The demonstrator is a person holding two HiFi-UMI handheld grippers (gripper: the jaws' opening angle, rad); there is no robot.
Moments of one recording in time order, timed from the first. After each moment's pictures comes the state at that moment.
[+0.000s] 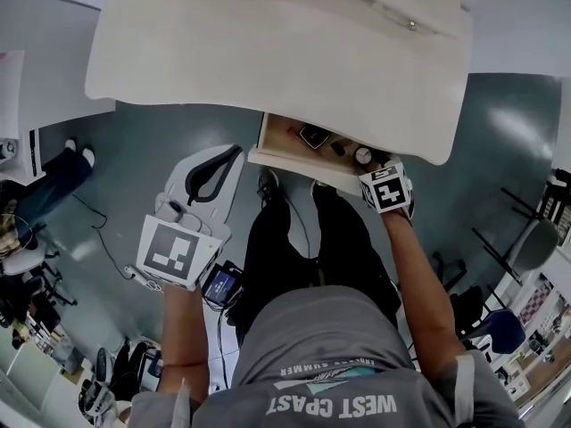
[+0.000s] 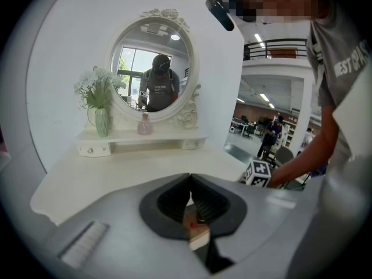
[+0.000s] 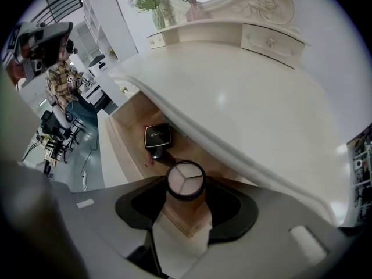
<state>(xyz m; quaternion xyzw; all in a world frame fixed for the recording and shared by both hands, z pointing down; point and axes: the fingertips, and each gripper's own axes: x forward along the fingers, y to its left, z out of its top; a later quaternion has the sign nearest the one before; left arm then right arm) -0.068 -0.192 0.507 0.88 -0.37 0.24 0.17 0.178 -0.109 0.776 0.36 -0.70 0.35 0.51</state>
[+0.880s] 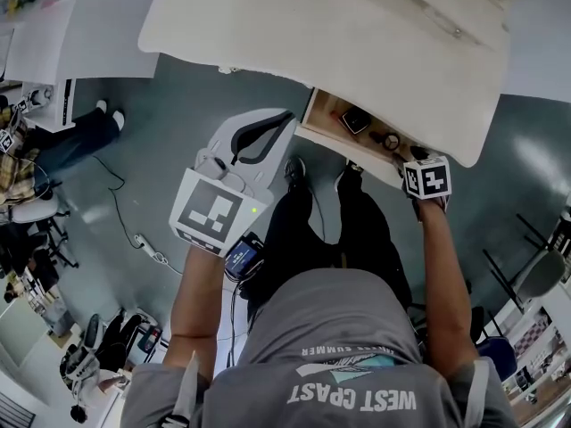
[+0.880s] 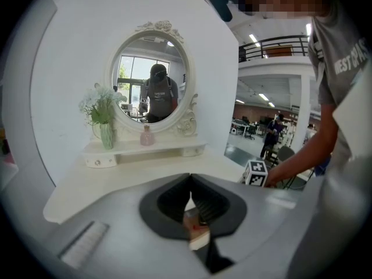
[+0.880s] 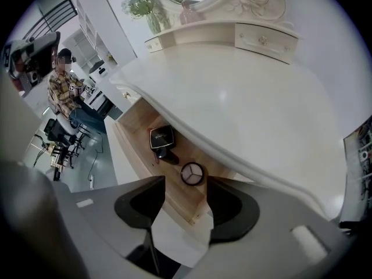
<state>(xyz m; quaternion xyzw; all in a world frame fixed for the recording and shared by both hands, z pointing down) -0.082 -0.173 0.464 0.89 -0.38 0.23 0.14 0.178 -0.100 0.757 0.36 -0.70 0.38 0.49</state>
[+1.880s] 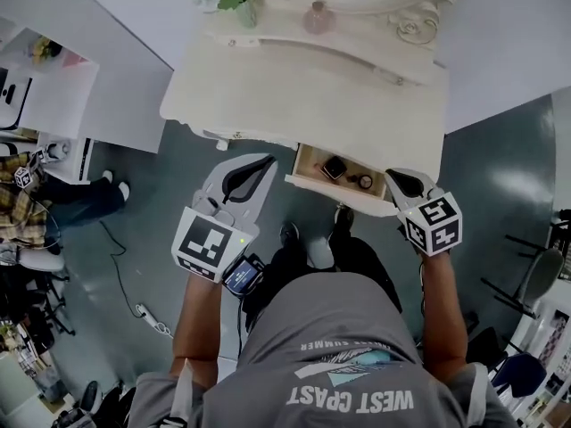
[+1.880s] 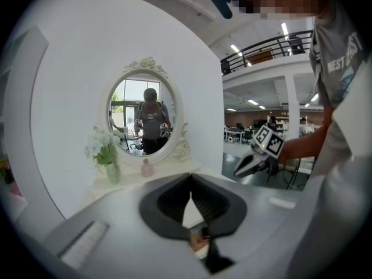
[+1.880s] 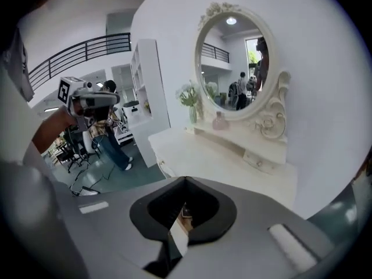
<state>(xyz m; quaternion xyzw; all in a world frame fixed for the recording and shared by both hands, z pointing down) -0.093 -0.120 0.325 0.91 -0.37 0.18 0.04 0.121 -0.112 0.452 0.40 -0.84 0.19 0.31</state>
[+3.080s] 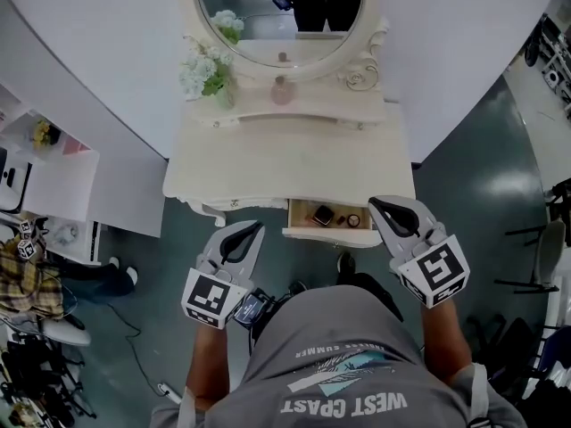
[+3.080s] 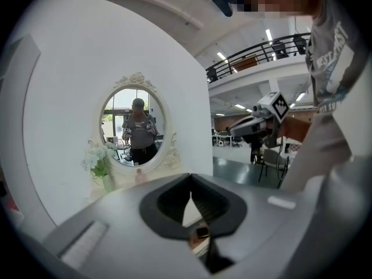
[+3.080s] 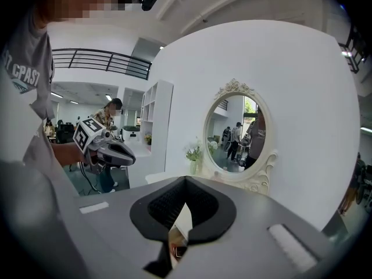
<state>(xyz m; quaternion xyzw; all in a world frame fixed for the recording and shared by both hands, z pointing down) -0.108 -0.062 0.281 0.93 -0.33 0.16 0.00 0.078 -0.051 0.242 0.47 -0.86 0.01 0.18</state>
